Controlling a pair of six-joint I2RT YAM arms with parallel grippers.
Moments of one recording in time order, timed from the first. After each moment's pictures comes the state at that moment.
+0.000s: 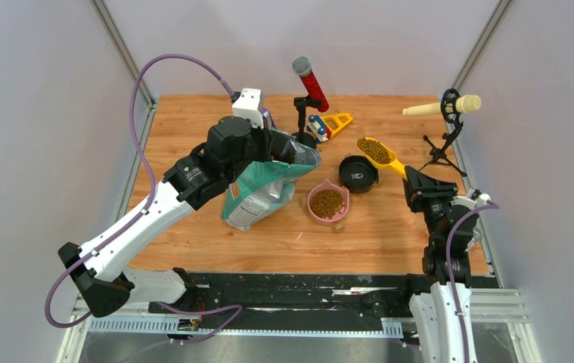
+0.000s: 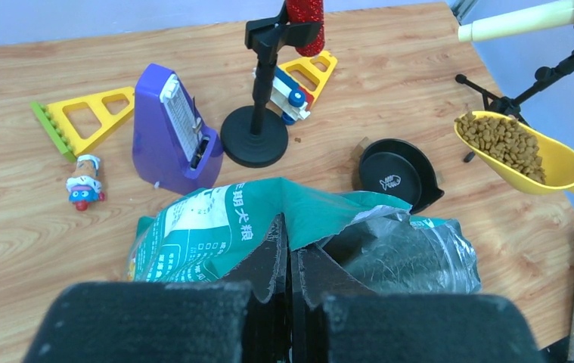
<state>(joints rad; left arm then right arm) -0.81 1.24 1.40 -0.45 -0.39 -0.33 -0.12 0.41 0.39 0.01 -0.17 1.49</state>
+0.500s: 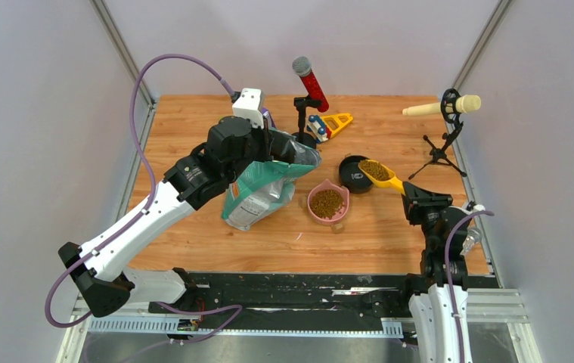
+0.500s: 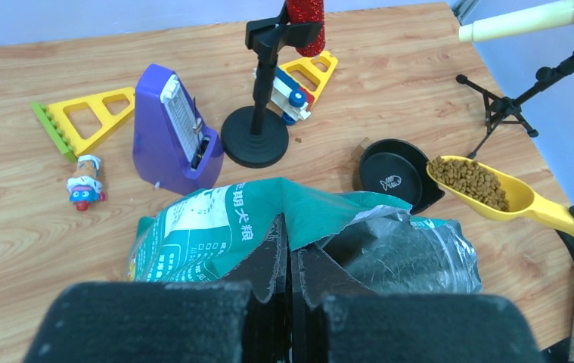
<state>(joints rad) -0.81 1.25 1.40 -0.45 -0.39 -0.33 -0.15 0.37 0.32 -0.17 -0.13 1.42</state>
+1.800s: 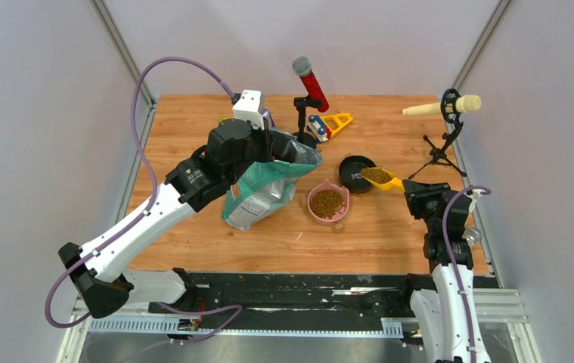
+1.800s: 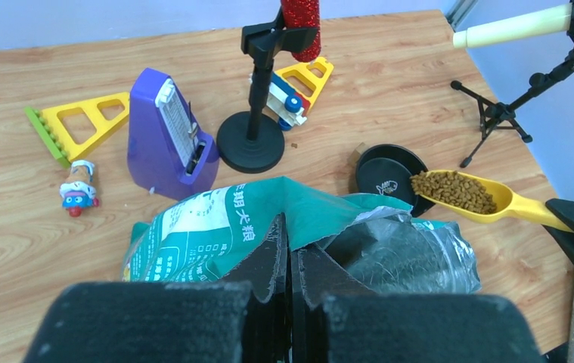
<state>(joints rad) -0.81 1.24 1.36 -0.40 -0.39 -0.33 -0.15 0.57 0.44 -0.23 -0.08 1.19</state>
